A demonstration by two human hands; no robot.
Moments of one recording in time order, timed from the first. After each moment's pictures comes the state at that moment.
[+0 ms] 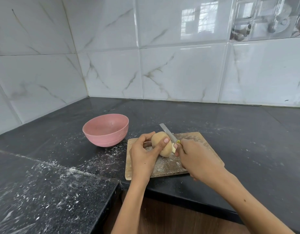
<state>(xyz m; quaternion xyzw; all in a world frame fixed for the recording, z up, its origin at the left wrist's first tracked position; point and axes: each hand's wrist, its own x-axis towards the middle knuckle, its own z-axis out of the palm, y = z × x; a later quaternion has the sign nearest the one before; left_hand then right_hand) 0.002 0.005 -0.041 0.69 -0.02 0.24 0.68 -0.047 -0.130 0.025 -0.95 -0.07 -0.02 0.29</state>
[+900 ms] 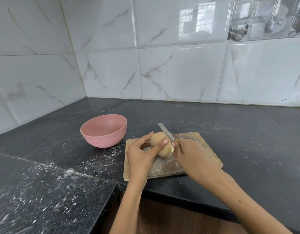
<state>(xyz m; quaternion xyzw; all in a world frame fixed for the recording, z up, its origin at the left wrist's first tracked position) 0.001 0.006 -0.040 0.67 -0.02 0.22 0.71 -0.042 -0.127 0.018 -0.95 -0.07 -0.07 0.29</state>
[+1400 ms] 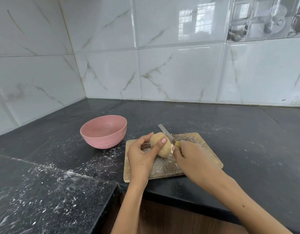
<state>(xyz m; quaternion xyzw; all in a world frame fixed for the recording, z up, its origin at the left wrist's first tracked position) 0.004 0.005 -0.041 0.68 -0.01 0.23 0.70 -0.047 -0.127 0.019 -0.95 -0.07 -0.07 0.28</state>
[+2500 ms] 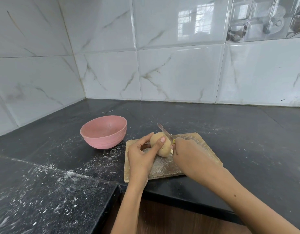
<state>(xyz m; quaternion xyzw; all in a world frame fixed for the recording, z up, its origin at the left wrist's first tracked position) 0.004 0.007 -0.042 0.66 -0.02 0.20 0.73 -0.039 -0.119 0.028 -0.98 -0.06 -0.03 0.20</state>
